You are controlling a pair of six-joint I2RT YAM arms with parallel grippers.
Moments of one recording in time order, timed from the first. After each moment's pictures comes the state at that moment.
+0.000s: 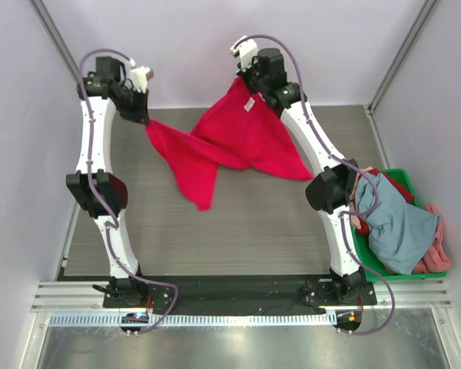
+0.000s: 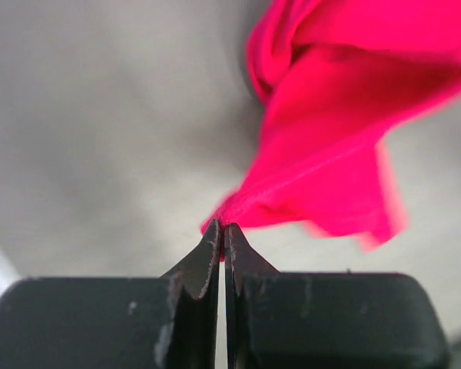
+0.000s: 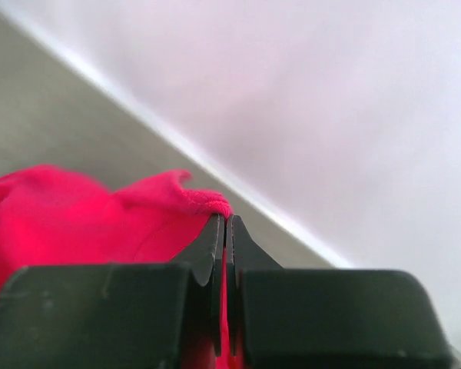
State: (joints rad) left arm 0.03 2.14 2.33 -1.29 0.40 0.32; right arm 0.46 2.32 2.53 -0.52 0.01 -0.37
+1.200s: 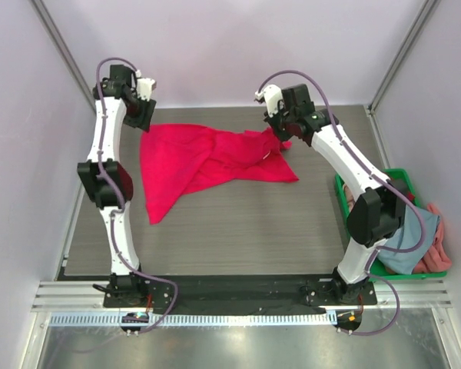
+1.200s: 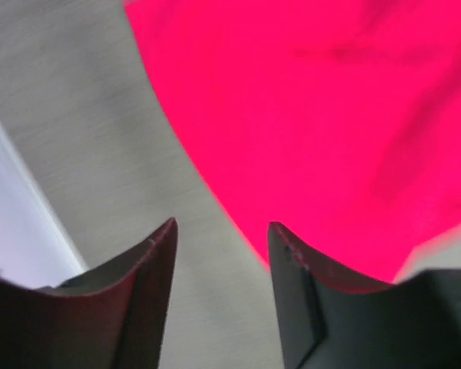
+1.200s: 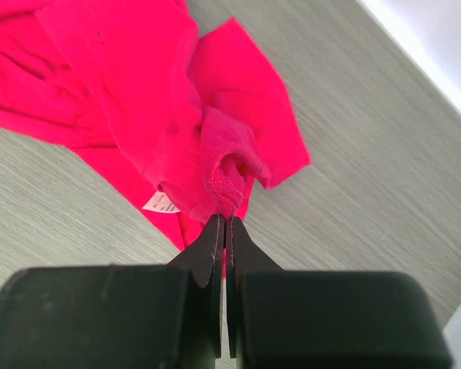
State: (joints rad) left arm 0.03 2.12 2.28 -1.20 0.13 0.42; right arm 0.39 1.76 1.71 -0.65 -0.04 -0.37
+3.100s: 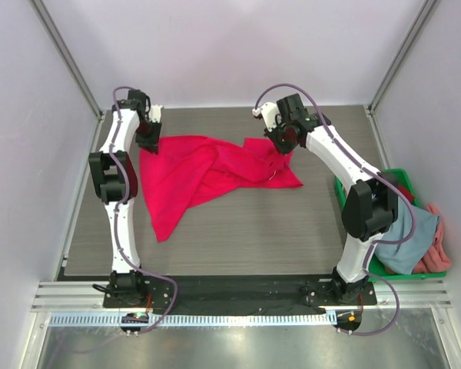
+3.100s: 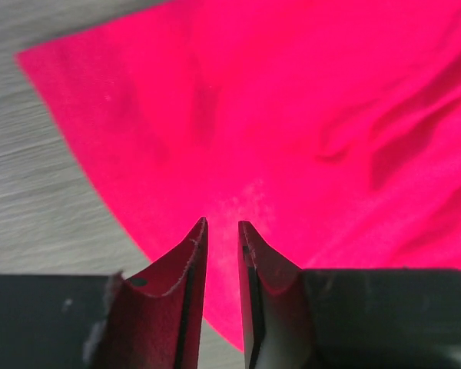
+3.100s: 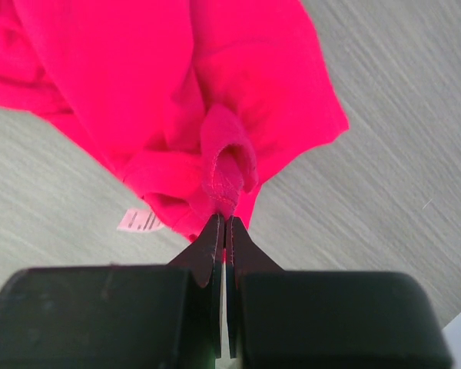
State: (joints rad) left arm 0.02 2.40 2.27 -1.10 0.16 0.20; right arm 0.38 1.83 1.67 -0.78 -0.04 -0.42
